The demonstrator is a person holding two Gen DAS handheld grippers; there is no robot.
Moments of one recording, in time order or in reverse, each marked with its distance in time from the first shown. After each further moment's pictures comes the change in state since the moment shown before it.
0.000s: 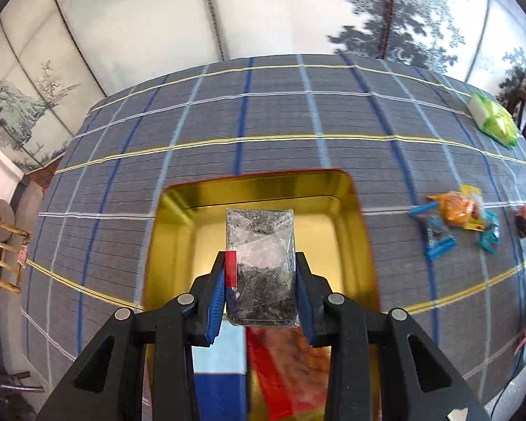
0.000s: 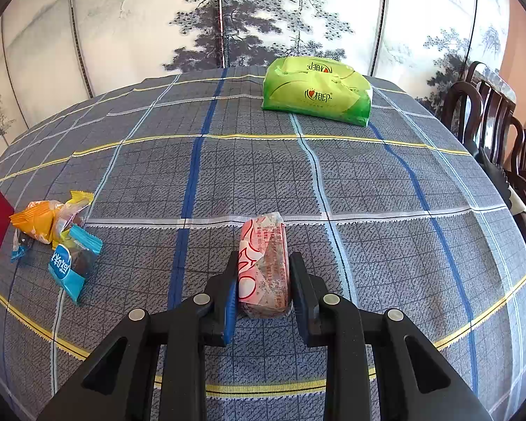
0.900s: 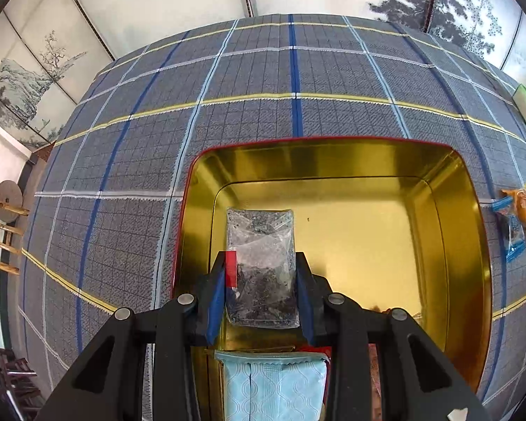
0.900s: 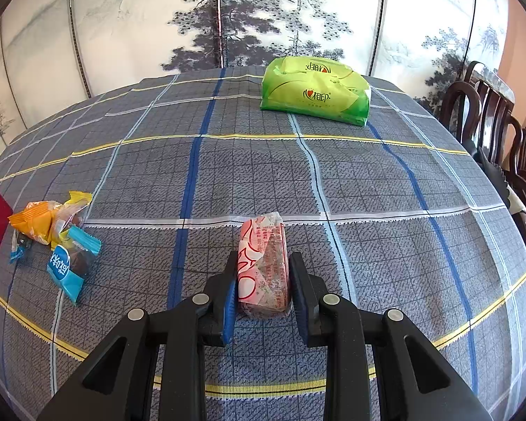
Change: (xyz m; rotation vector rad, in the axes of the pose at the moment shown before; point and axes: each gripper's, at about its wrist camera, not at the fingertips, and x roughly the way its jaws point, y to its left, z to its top) left arm 0.069 0.043 0.000 -0.035 0.119 0.051; right arm 0.000 0.001 0.000 0.000 0.000 -0.002
